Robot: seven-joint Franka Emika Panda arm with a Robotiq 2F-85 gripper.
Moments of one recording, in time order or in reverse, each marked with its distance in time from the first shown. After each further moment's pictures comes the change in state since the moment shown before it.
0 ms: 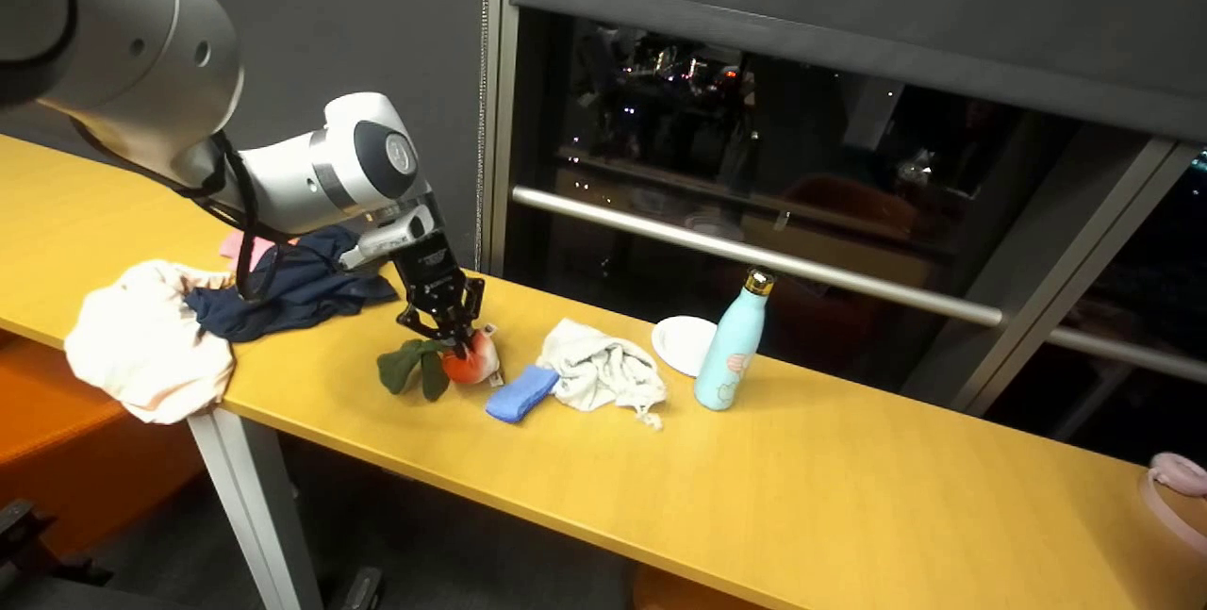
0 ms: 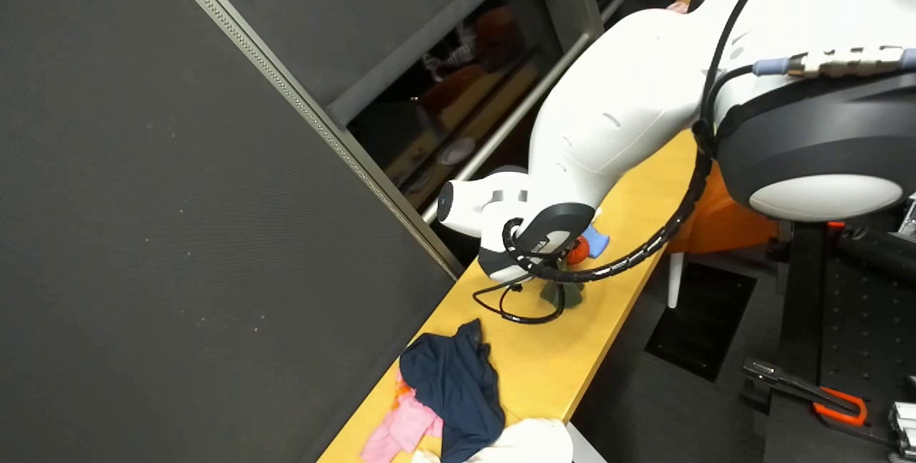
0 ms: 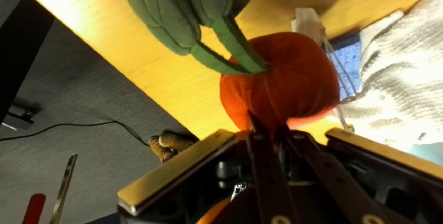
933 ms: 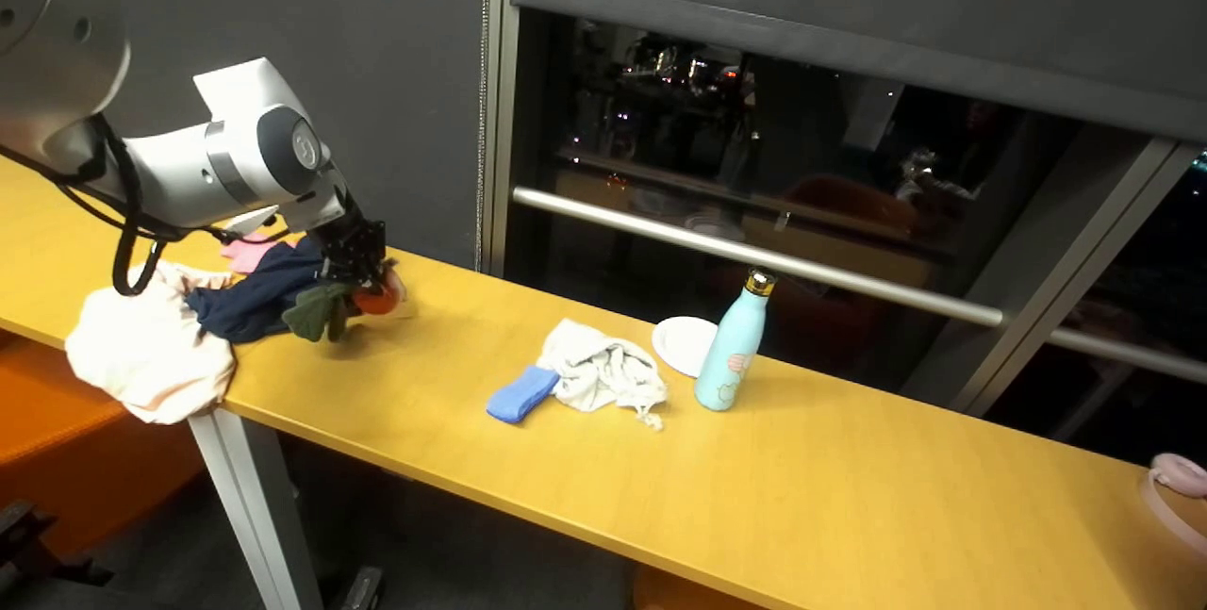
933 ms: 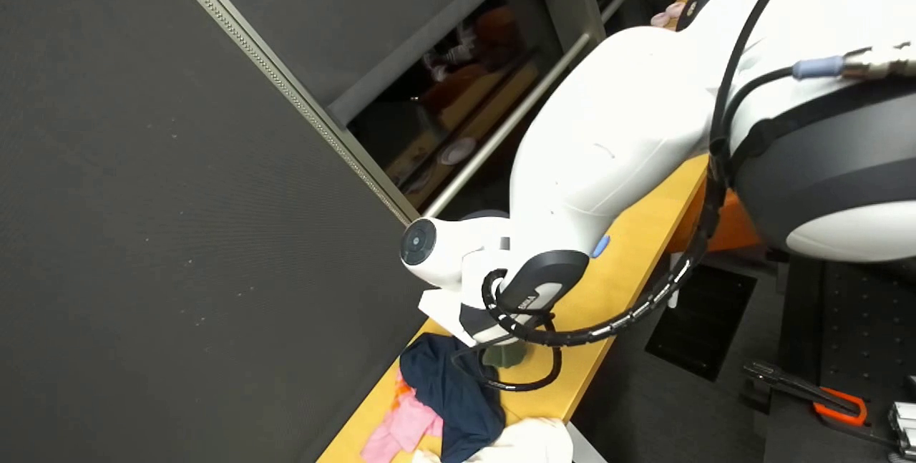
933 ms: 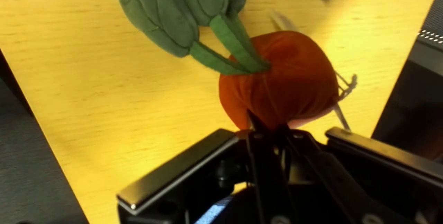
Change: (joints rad) arm 0.121 -0.060 0.073 -0.094 0.003 0.443 -0.262
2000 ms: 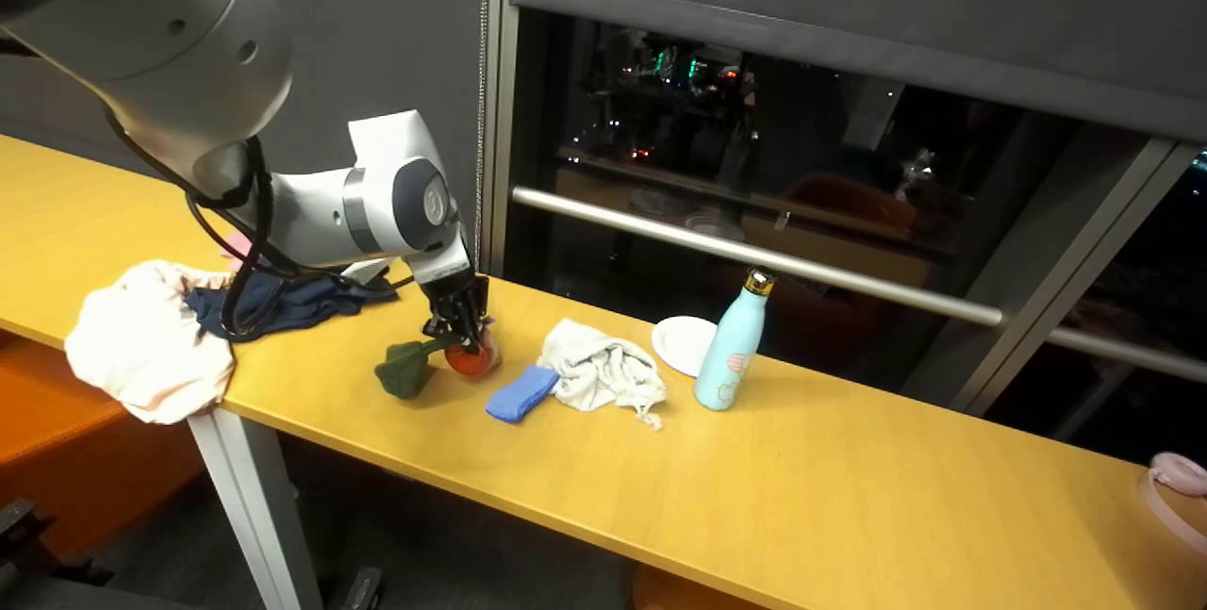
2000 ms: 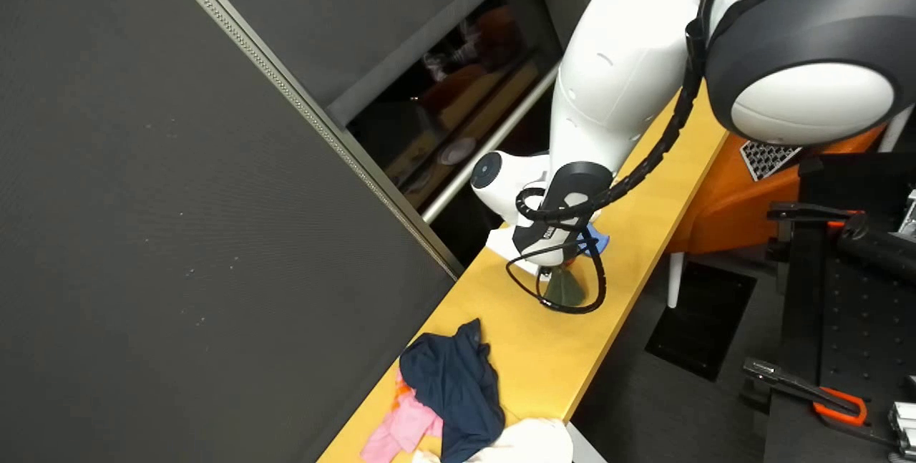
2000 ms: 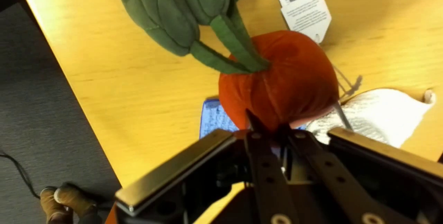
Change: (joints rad) arm -0.221 -0.080 0.035 -0.219 0.001 0.052 -0.165
